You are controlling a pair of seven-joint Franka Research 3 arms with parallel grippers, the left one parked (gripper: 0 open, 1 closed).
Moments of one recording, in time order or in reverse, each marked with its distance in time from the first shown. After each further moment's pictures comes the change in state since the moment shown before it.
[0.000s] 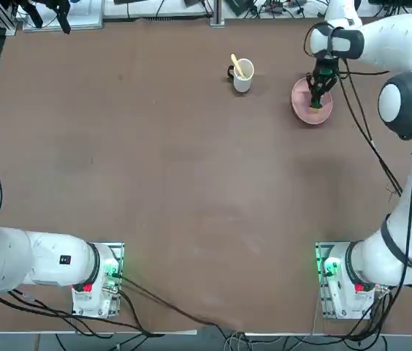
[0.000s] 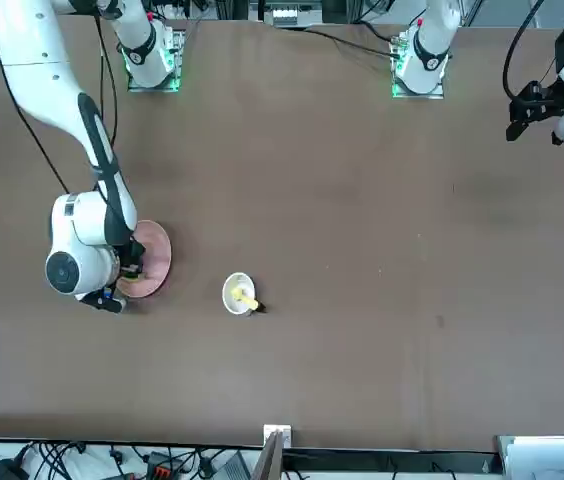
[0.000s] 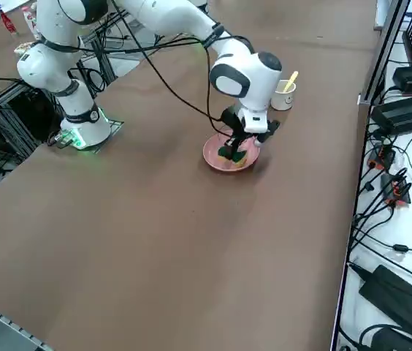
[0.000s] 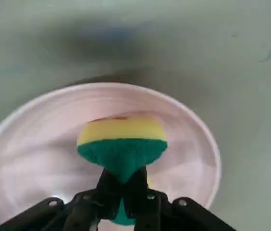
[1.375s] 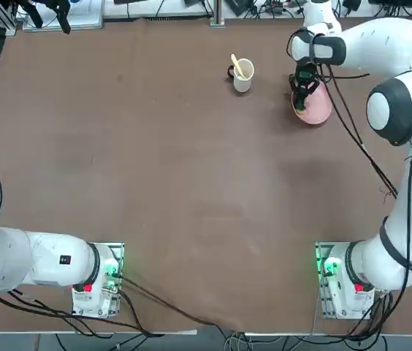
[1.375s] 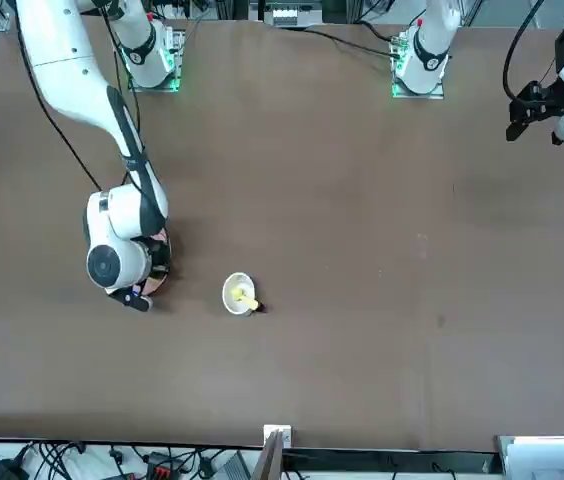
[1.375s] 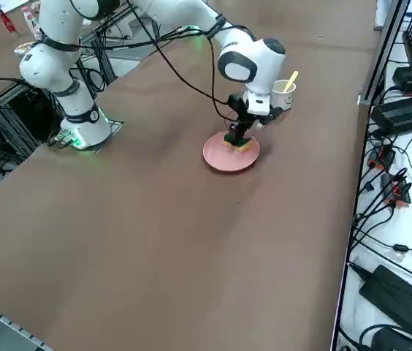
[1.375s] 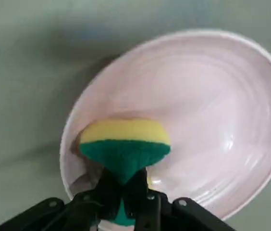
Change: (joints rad) arm 0.108 0.008 0.002 0.006 0.003 -0.037 0.190
